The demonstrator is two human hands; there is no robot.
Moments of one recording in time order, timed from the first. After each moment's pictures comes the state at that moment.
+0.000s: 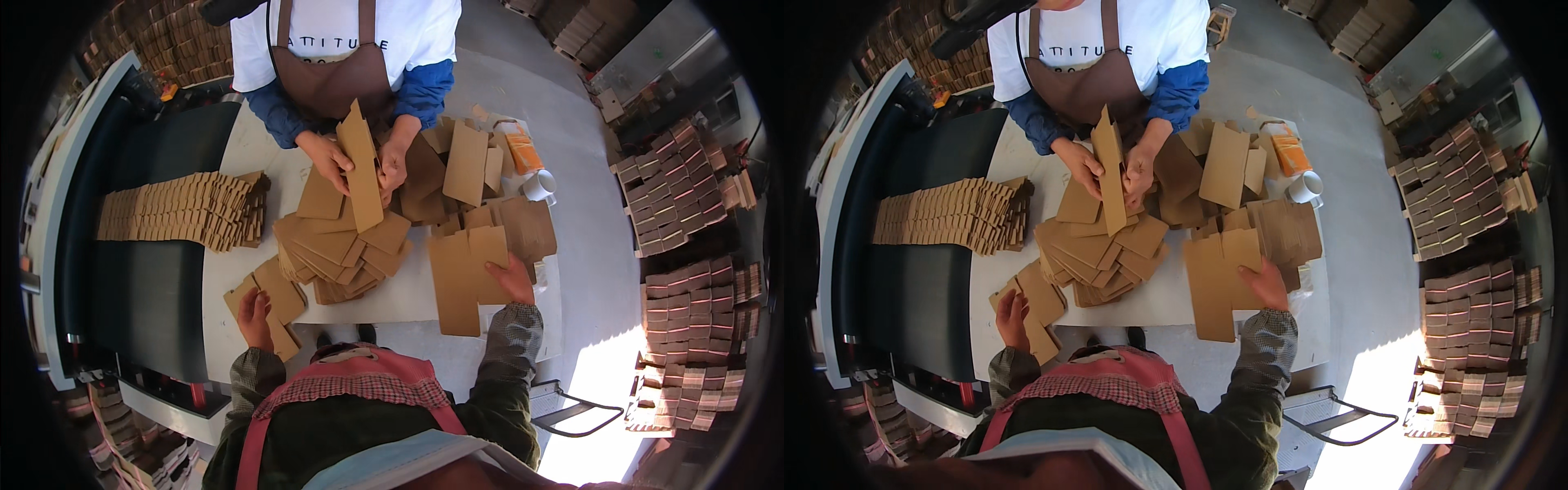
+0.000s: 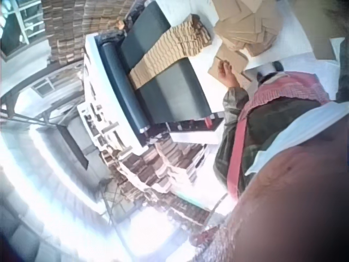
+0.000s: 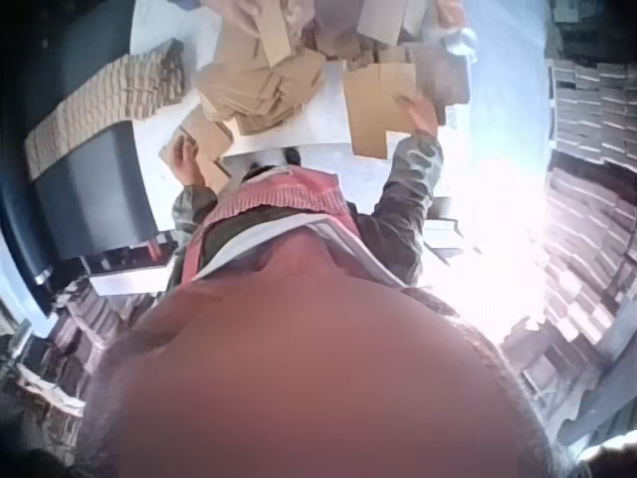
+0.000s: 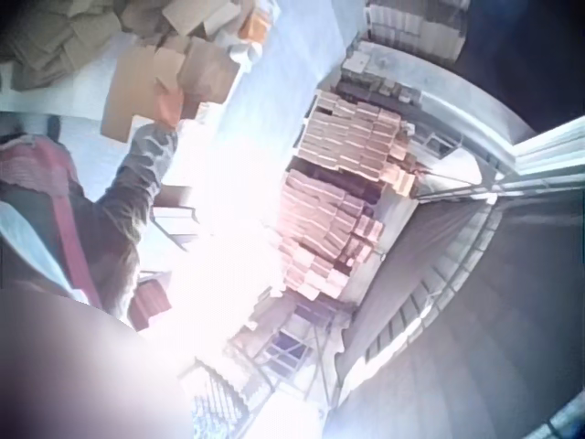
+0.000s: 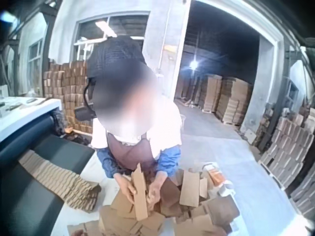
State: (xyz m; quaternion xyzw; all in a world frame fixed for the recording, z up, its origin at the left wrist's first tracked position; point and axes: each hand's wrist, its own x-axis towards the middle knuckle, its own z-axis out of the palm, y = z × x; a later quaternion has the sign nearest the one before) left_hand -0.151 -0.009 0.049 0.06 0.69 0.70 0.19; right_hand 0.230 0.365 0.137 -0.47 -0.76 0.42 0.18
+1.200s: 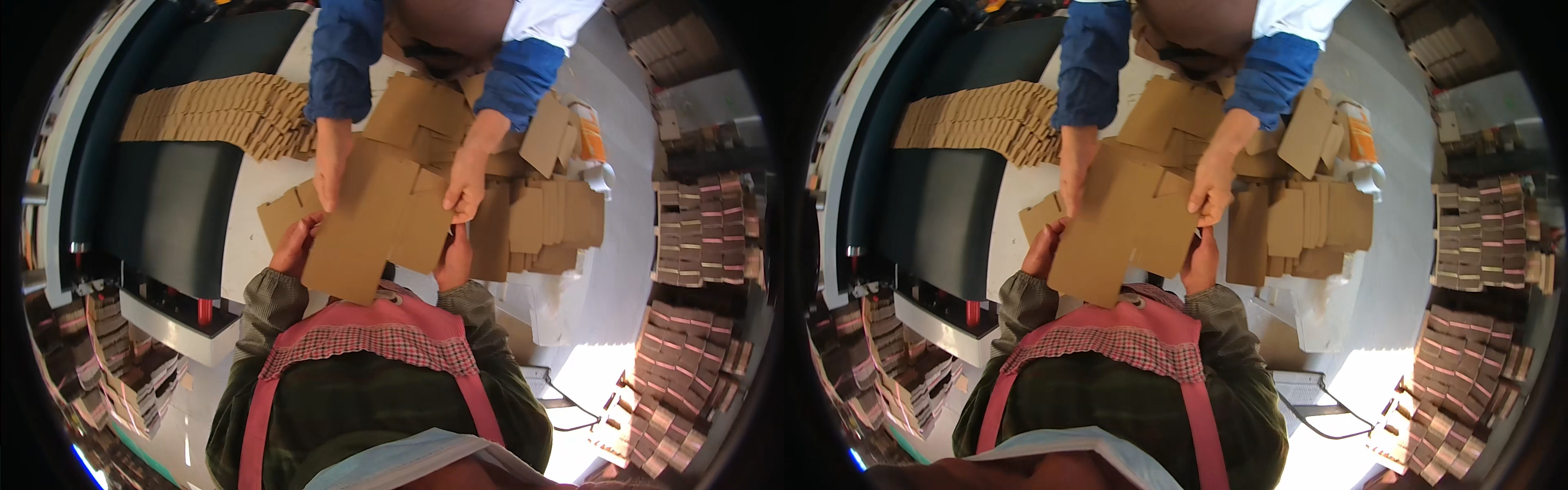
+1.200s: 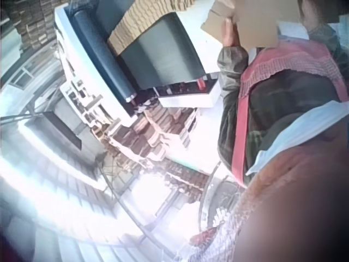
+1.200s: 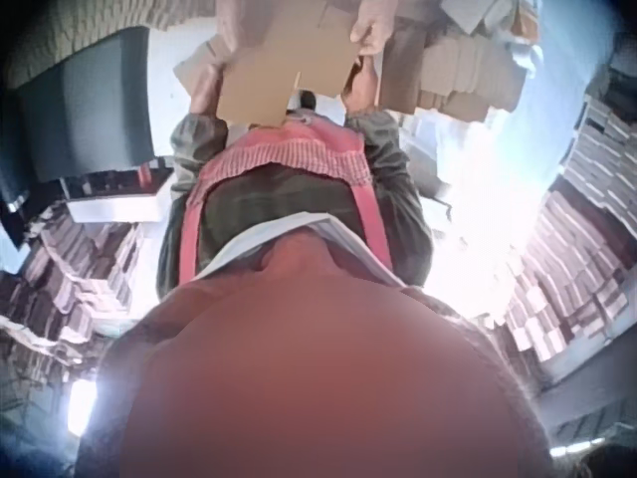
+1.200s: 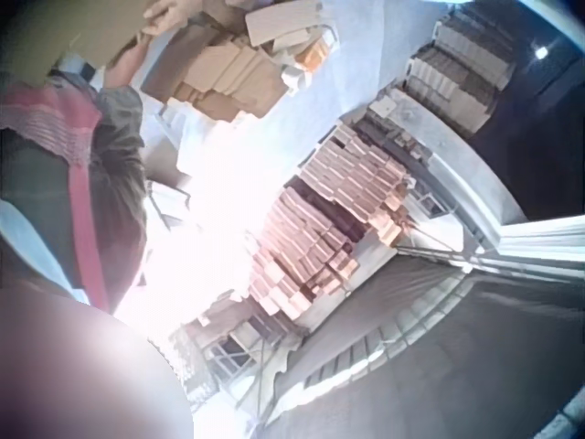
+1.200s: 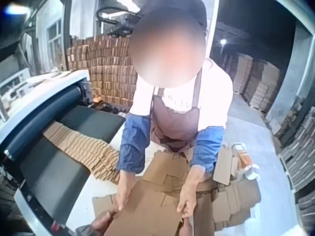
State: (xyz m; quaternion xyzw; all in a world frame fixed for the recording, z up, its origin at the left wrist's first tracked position) left_hand -0.169 -0.029 0.069 0.09 0.34 0.75 0.56; right_hand 0.045 0.188 0.084 -0.37 -0.24 0.85 0.30
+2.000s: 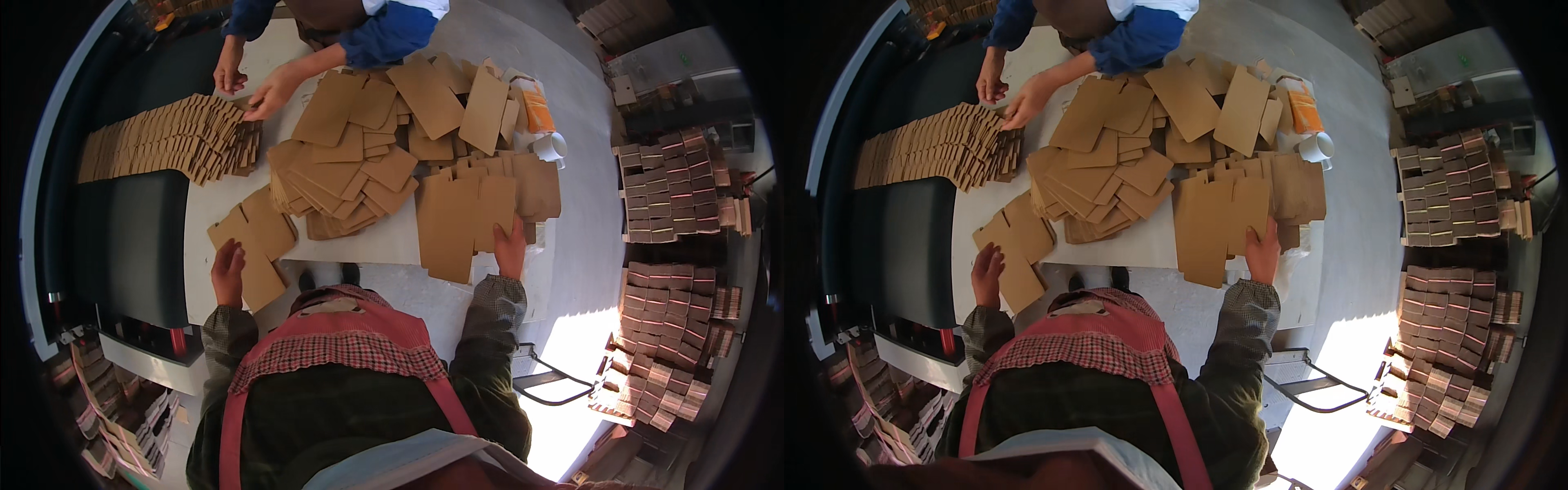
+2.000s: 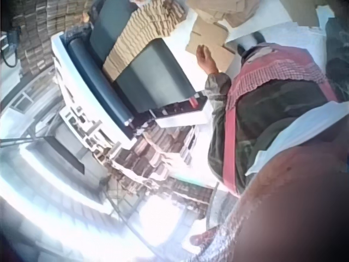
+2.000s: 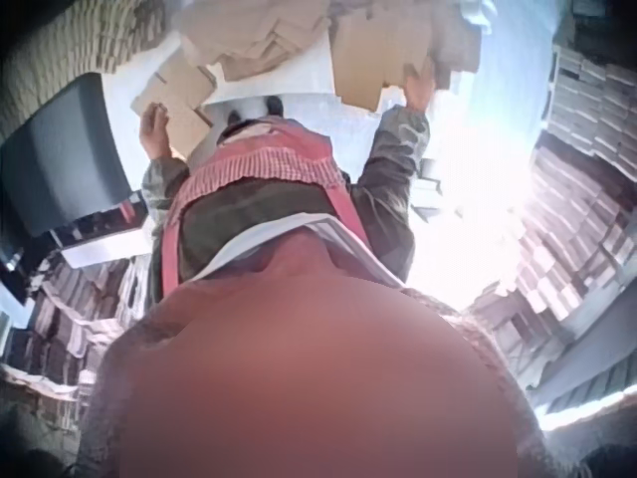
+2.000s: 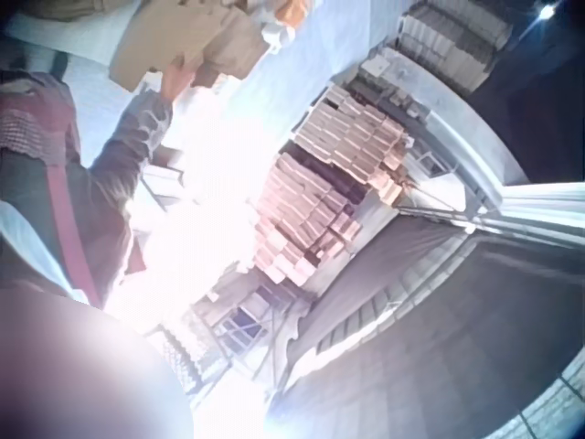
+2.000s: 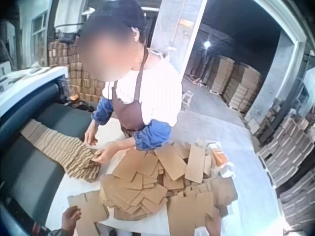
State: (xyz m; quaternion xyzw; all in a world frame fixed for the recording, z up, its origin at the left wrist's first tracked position) left_hand -0.171 -0.070 0.040 0.06 0.74 0.62 0.27; right_hand 0.217 0.313 0.127 -0.57 -0.73 0.27 0.26
